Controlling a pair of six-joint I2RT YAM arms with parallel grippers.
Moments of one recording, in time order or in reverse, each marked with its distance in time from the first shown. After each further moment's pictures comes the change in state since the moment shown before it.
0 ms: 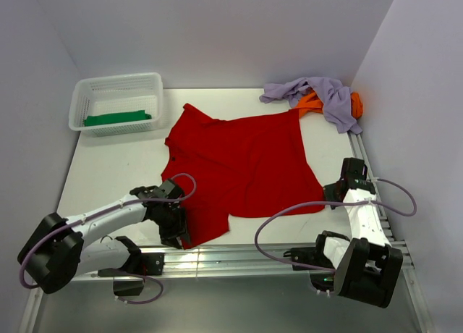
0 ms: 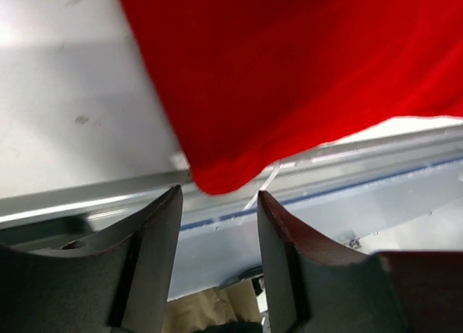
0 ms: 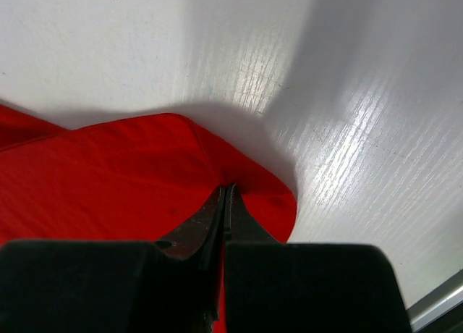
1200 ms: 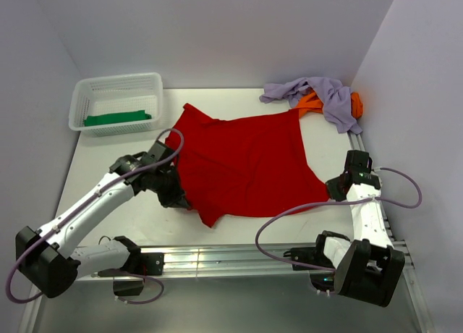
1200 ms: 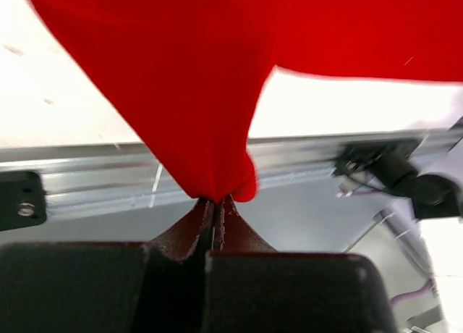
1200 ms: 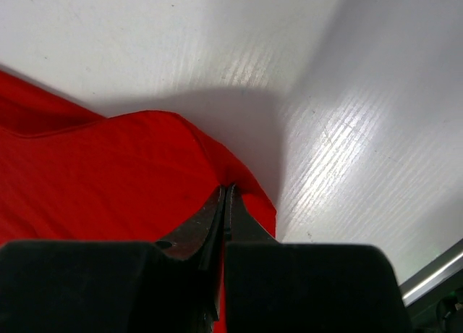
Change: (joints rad) left arm 0.040 -0.003 0.475 -0.258 -0.126 -0.092; right arm 0.000 0.007 0.116 -0.074 0.015 -0.116
